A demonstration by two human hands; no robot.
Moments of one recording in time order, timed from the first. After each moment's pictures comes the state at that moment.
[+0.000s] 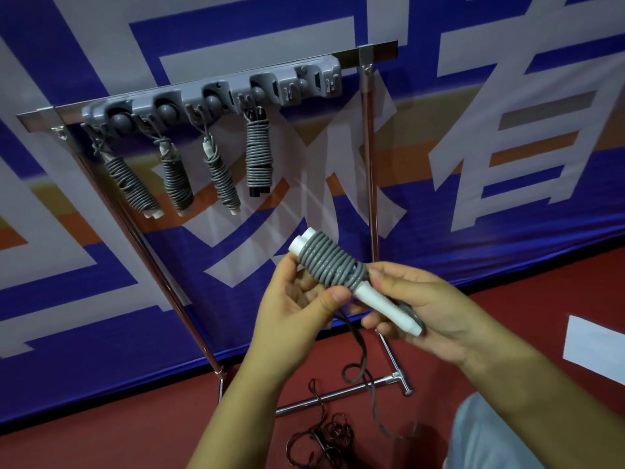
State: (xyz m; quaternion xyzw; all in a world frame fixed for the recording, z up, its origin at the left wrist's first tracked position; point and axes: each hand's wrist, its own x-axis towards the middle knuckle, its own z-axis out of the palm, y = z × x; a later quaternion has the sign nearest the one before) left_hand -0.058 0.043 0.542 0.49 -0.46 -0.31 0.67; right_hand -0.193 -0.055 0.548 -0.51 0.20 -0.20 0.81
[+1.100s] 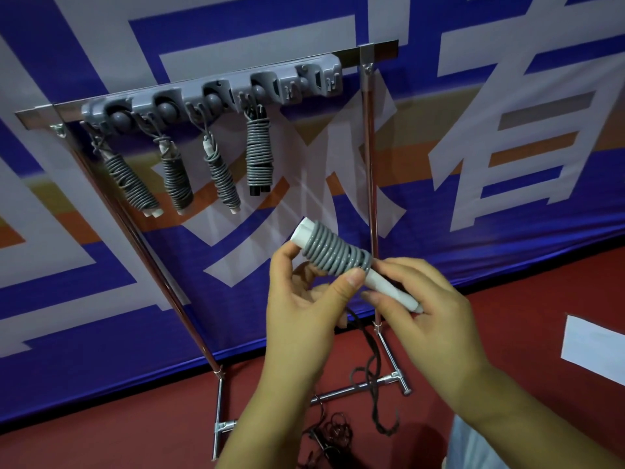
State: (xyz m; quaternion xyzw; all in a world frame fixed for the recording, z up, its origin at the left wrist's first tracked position) left_hand -0.085 0.044 0.553 0.53 -0.36 -0.26 0.72; right_hand -0.190 -0.039 0.513 -0.75 0.19 -0.55 0.31
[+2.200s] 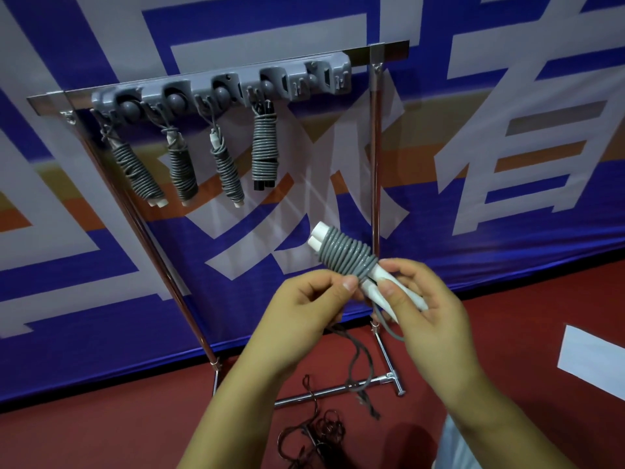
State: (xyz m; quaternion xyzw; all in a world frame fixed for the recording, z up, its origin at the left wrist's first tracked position) left_hand -0.068 0.048 0.554 0.62 -0.46 -0.32 0.55; right_hand -0.195 -0.029 0.521 -0.61 0.24 -0.48 0.59
